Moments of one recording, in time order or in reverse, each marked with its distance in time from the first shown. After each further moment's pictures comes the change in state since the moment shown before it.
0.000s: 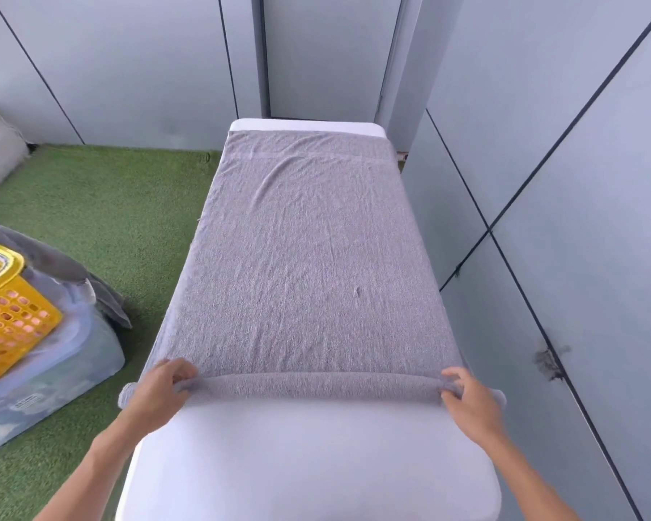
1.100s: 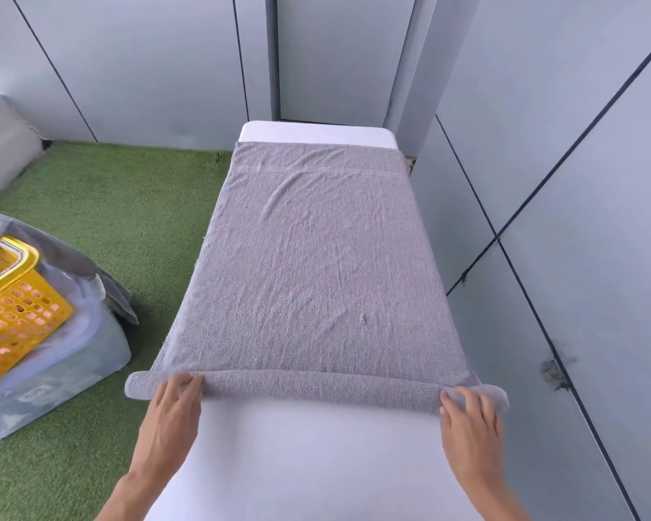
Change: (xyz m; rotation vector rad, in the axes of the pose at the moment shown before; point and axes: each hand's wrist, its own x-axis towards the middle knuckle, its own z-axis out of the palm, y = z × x) left_hand -0.047 -0.014 0.036 0.292 0.339 0.251; right_hand -0.038 0.010 0.030 -0.510 0.295 -0.253
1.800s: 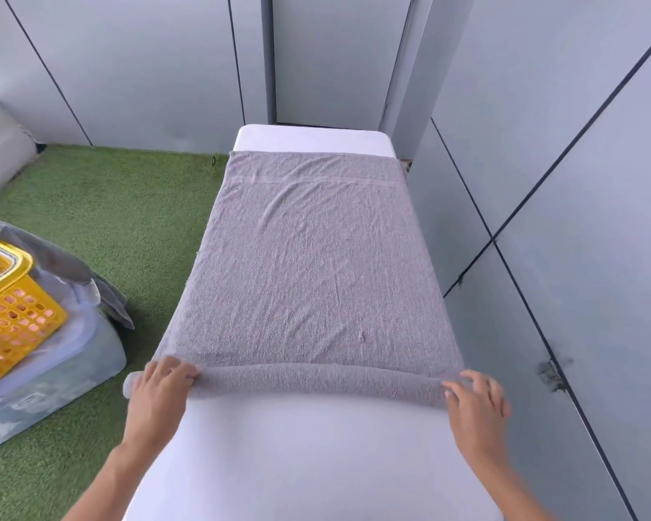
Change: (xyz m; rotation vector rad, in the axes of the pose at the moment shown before) left_hand 0.041 -0.004 -0.019 0.001 -0.016 -0.090; right_hand 0.033 0.007 -0.008 0.134 -0.029 0.123
